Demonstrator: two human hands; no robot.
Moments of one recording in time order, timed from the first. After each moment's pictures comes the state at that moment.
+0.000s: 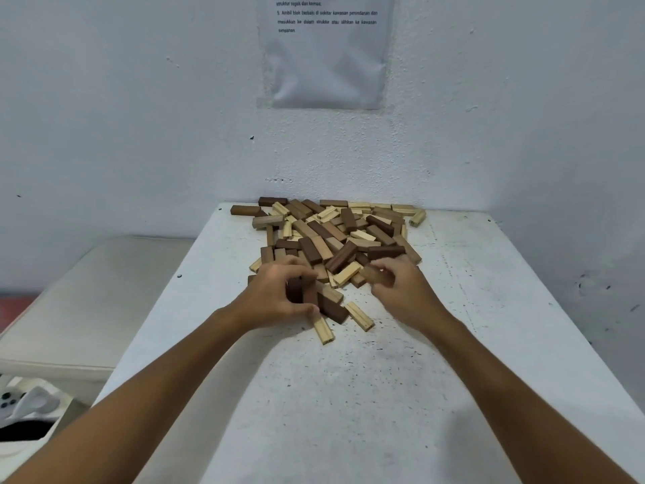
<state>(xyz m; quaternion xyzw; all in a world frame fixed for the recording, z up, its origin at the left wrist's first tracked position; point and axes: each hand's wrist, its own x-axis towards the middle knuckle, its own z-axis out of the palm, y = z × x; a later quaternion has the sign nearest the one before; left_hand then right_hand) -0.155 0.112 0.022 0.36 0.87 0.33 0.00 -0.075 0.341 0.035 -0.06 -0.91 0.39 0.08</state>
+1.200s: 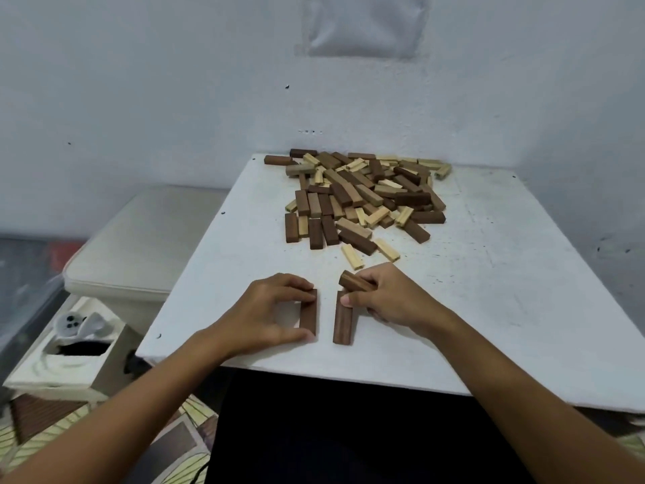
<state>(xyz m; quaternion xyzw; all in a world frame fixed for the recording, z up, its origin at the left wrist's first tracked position) -0.026 0.023 -0.001 0.37 0.86 0.35 0.04 0.014 0.256 0.036 -0.04 -0.84 0.53 -0.15</state>
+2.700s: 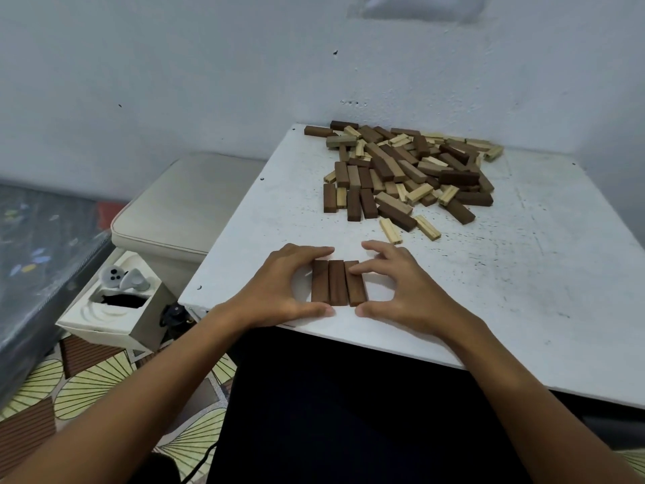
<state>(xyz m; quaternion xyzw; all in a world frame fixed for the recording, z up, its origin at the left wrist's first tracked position) -0.004 0.000 -0.009 0.26 0.90 0.34 0.05 0.029 0.236 0.006 0.15 -0.92 0.37 -0.05</state>
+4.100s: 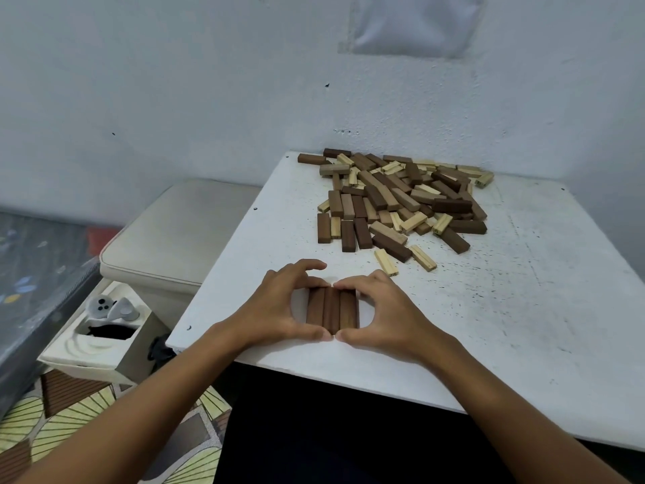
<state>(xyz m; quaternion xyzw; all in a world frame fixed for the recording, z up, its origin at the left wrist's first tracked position) -0.033 0.003 -0.010 0.24 0.89 0.38 0.08 0.008 0.225 -0.002 0.14 -0.91 0.39 -0.04</state>
